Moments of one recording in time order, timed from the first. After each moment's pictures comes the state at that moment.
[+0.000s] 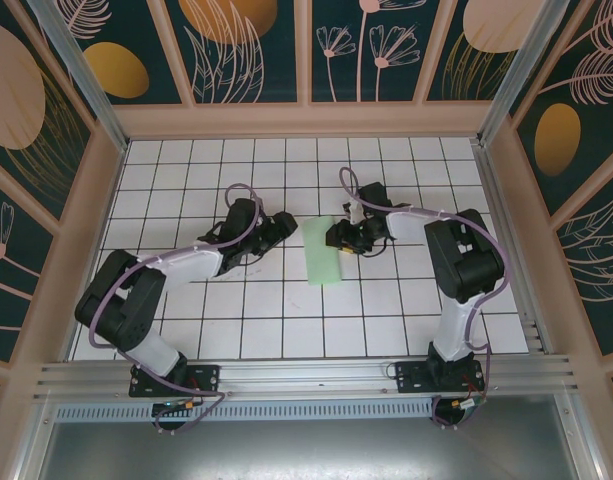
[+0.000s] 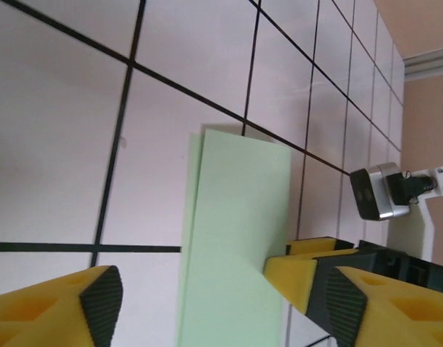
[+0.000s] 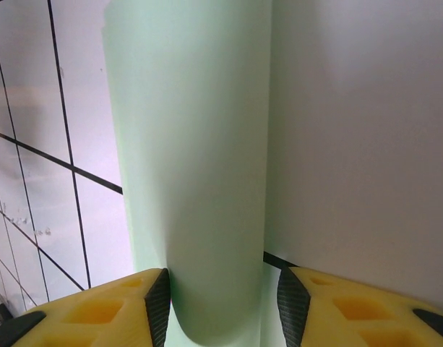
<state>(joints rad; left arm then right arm) -0.55 1.60 0.79 0.14 0.18 -1.04 0.40 1.90 1.07 -0.31 -0.56 0.46</state>
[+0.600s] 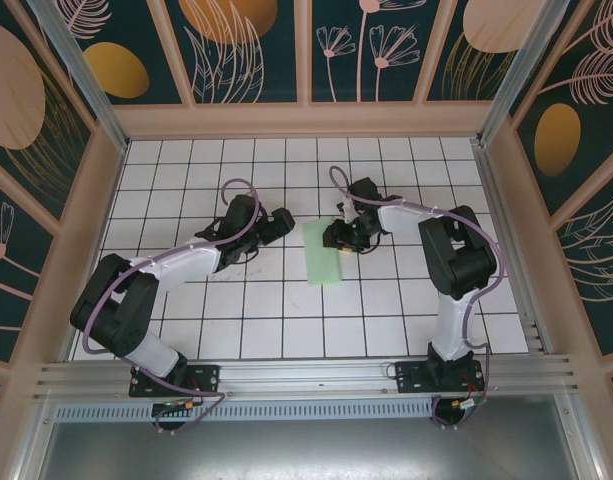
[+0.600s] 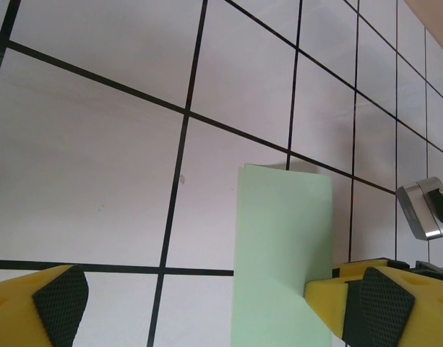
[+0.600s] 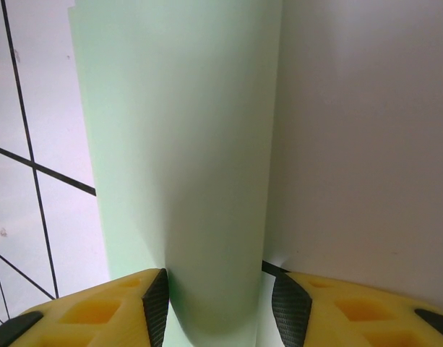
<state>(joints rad) -0.55 1.57 0.84 0.01 0.04 -0.93 0.44 1.95 1.18 -0.46 -0.46 0.40</state>
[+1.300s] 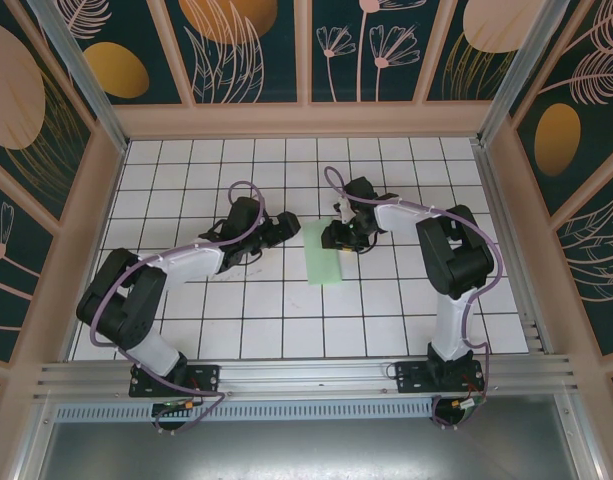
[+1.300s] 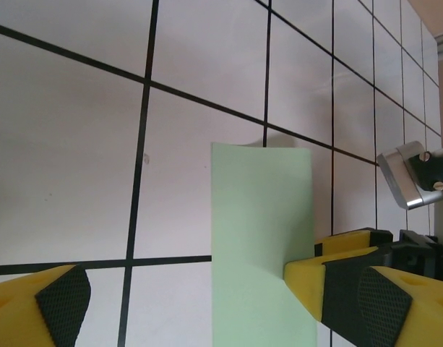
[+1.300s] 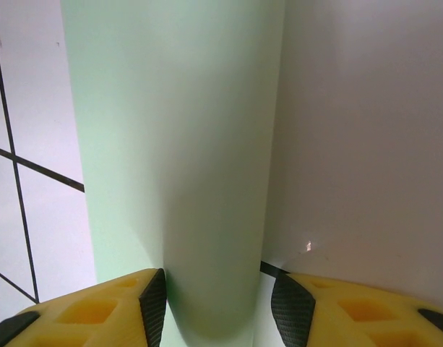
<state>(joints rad) -0.55 1.62 0.82 0.10 0.16 -0.91 0.46 1.97 1.21 -0.51 -0.41 0.36</state>
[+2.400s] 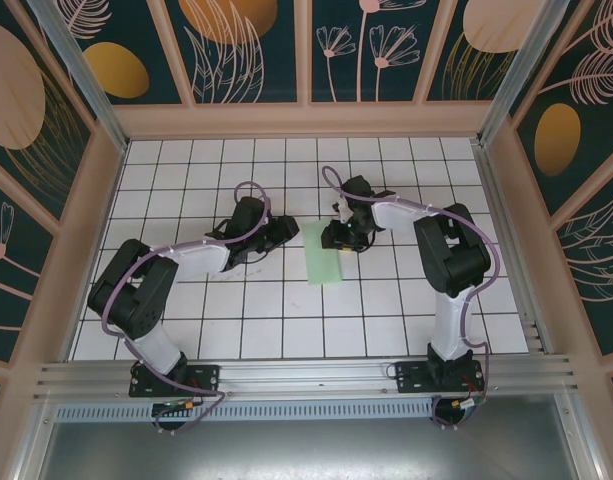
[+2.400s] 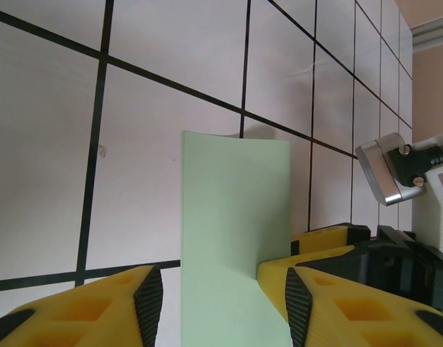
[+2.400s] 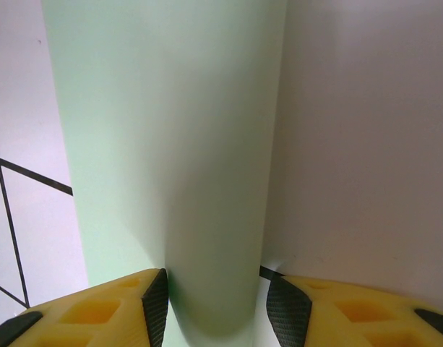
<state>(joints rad) -0.55 1.69 0.83 0.19 0.23 -0.97 0.47 2.00 1.25 -0.56 -0.38 0.35</state>
